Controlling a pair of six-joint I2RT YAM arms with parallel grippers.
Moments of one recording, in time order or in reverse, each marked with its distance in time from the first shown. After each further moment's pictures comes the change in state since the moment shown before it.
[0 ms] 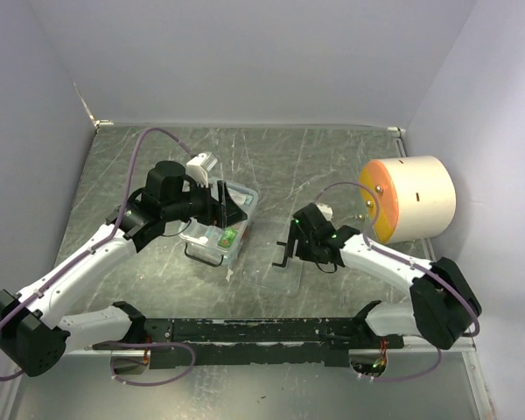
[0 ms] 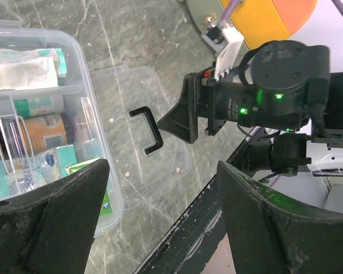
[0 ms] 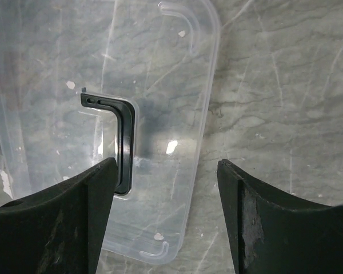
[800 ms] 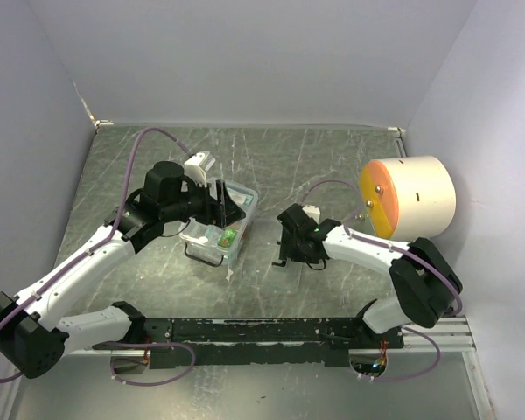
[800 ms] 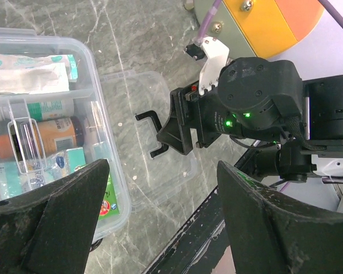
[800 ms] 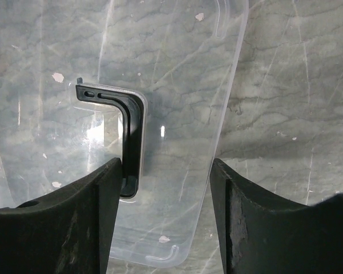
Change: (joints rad) left arm -0.003 -0.018 0.000 0.005 -0.038 0.017; right arm 0.080 0.189 0.117 -0.080 0.039 0.021
